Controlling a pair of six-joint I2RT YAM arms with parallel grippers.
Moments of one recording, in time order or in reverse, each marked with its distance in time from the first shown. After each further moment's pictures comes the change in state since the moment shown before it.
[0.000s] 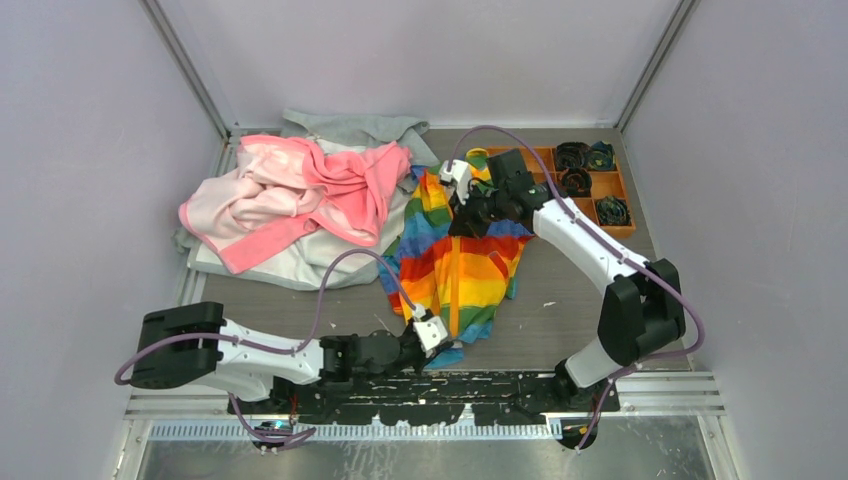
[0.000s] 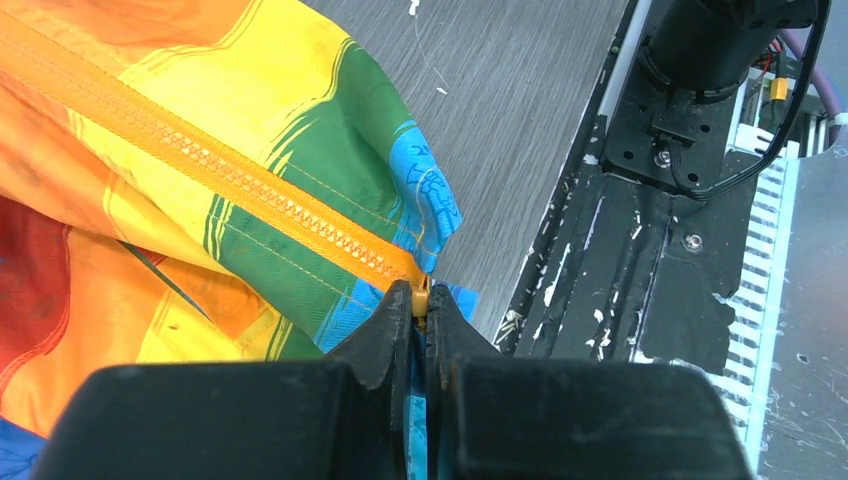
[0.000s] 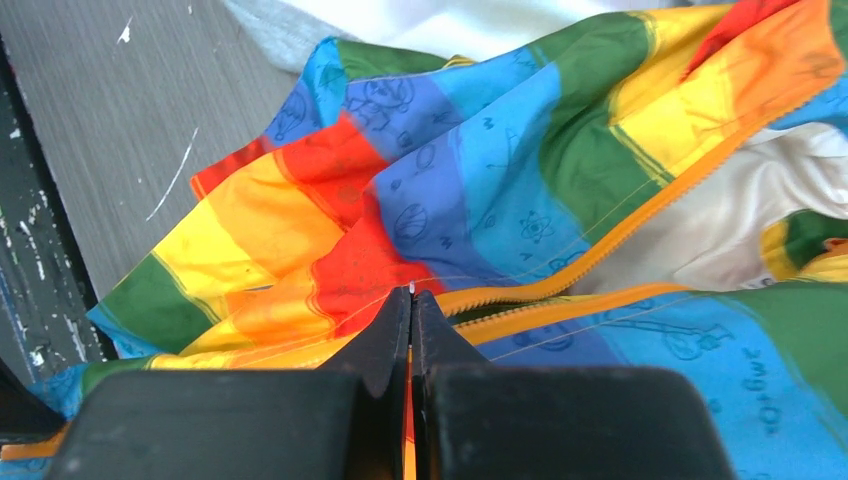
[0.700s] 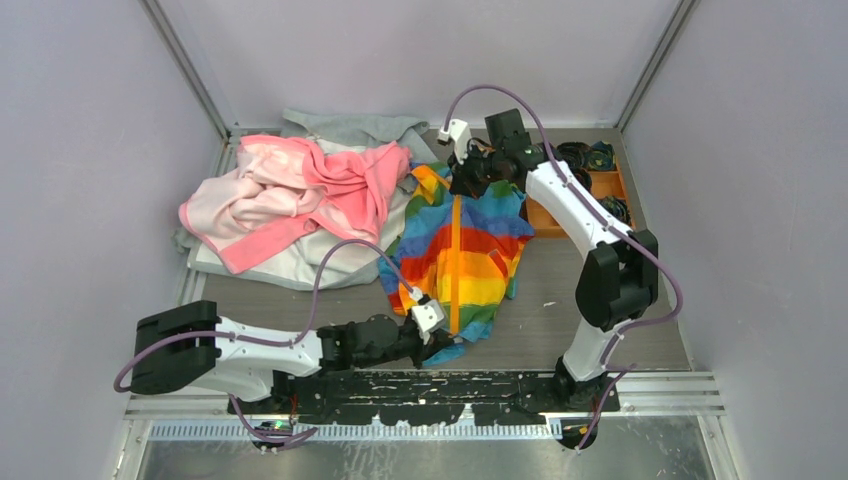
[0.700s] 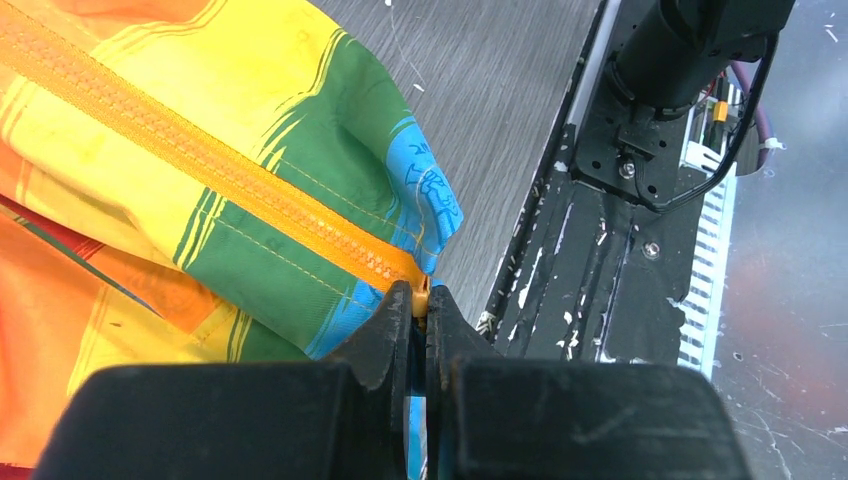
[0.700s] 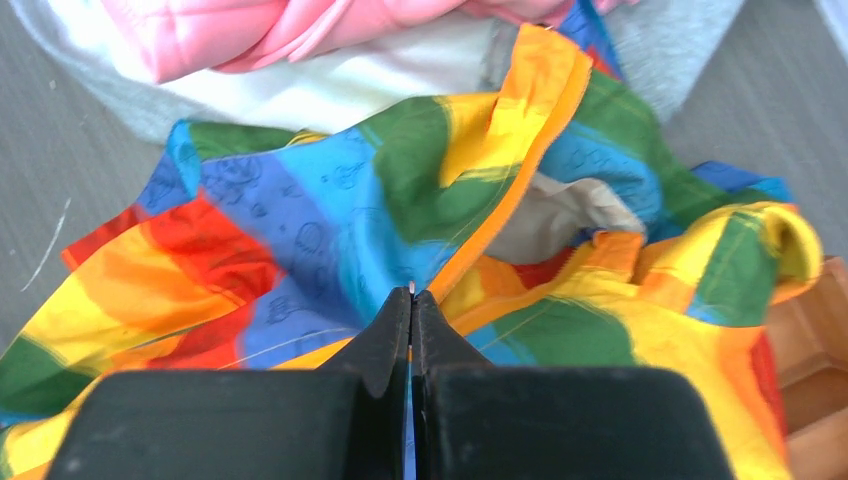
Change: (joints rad) left arm 0.109 -0.019 0.010 -0.048 0.179 -0.114; right arm -0.058 0.213 0.347 -0.093 0.071 -0.053
